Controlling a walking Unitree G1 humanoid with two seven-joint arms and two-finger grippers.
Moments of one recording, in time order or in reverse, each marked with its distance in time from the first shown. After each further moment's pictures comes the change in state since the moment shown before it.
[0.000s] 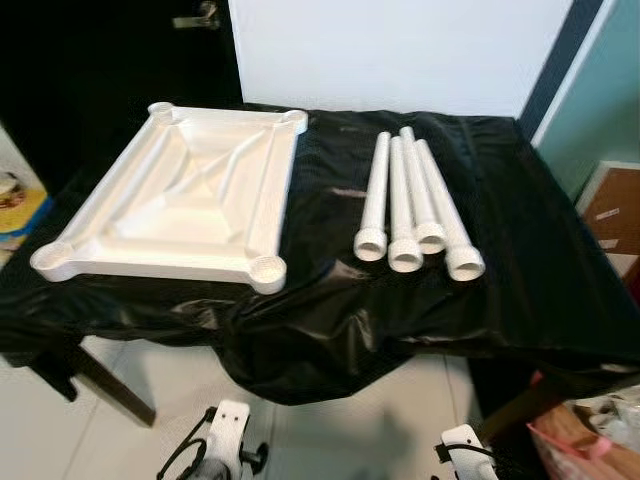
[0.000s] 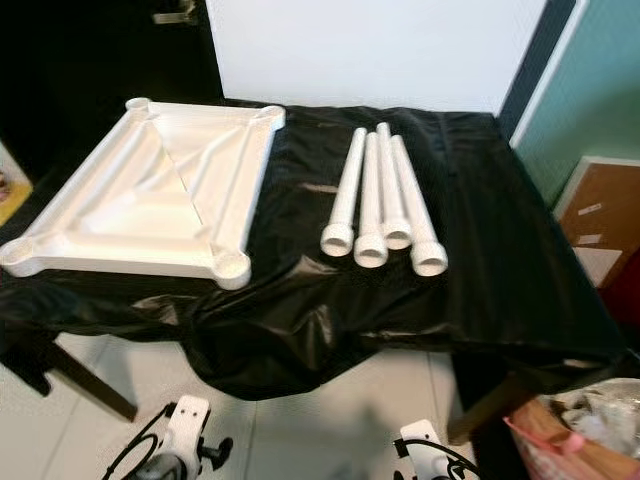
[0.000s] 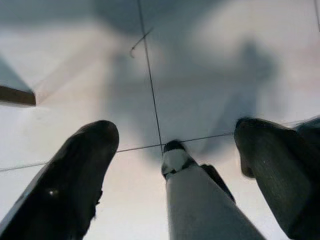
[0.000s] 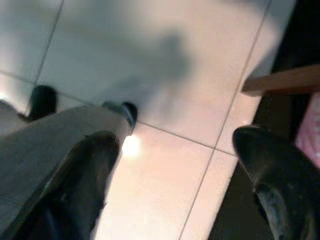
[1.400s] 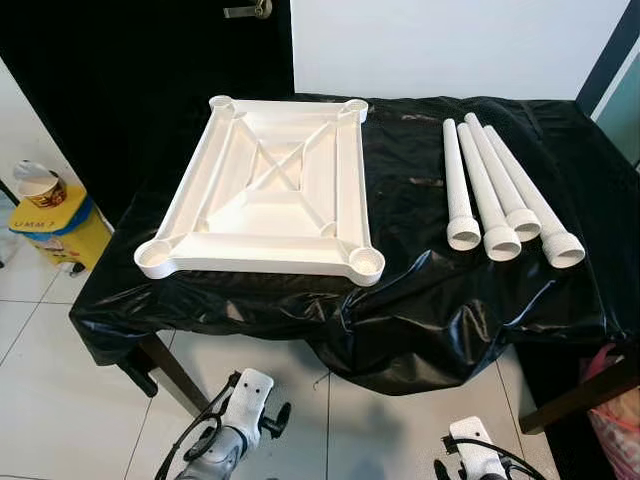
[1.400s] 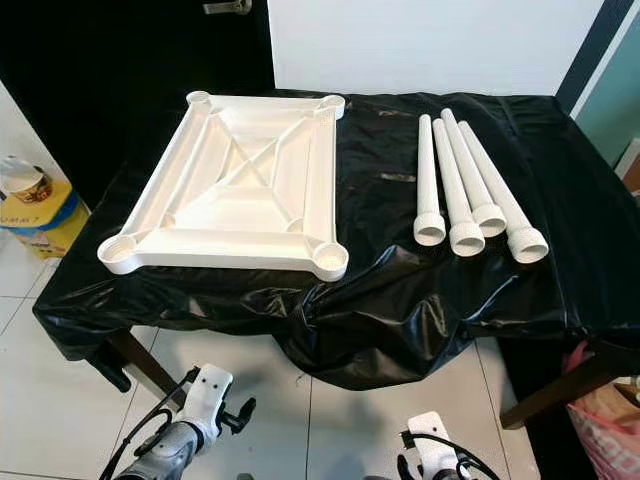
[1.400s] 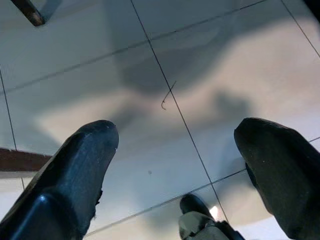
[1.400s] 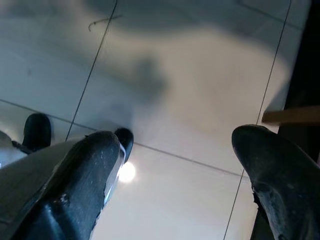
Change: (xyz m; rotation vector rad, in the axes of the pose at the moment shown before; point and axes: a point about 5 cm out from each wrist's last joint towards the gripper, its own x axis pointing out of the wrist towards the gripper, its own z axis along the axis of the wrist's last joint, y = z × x) left arm -0.004 0.006 0.035 0.196 -0.262 -0.025; right arm -0.004 -0.009 0.016 0.000 -0.196 -0.040
